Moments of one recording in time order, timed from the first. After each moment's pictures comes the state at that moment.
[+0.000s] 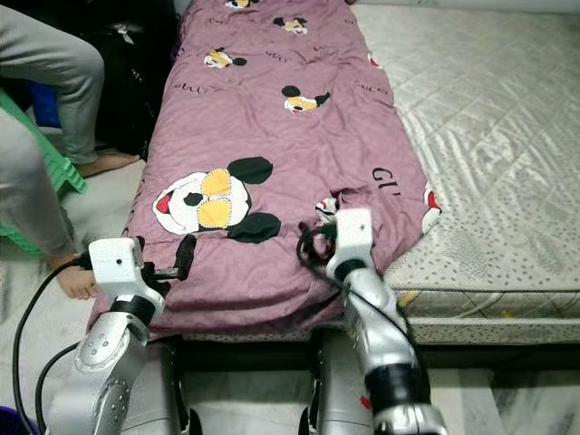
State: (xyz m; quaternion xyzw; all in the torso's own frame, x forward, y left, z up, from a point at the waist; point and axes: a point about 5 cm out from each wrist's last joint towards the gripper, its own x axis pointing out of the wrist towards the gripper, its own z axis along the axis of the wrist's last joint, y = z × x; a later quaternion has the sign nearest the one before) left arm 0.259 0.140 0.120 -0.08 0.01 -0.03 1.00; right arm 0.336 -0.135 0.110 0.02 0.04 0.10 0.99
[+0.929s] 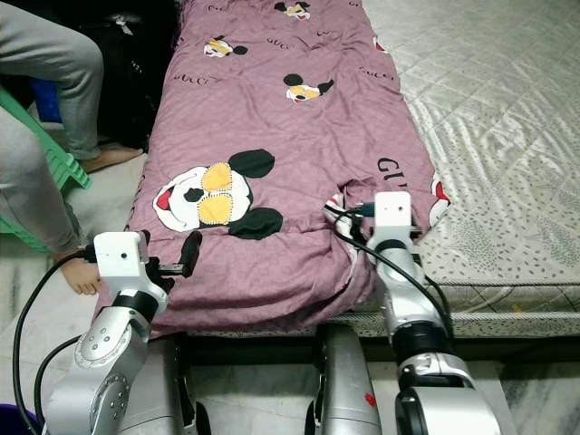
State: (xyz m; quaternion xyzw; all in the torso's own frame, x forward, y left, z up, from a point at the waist) left arm 0.260 0.136 0.127 -0.07 0.01 -0.04 1.00; right arm 0.362 -0.195 0.107 -0.07 0.08 -0.05 0.99
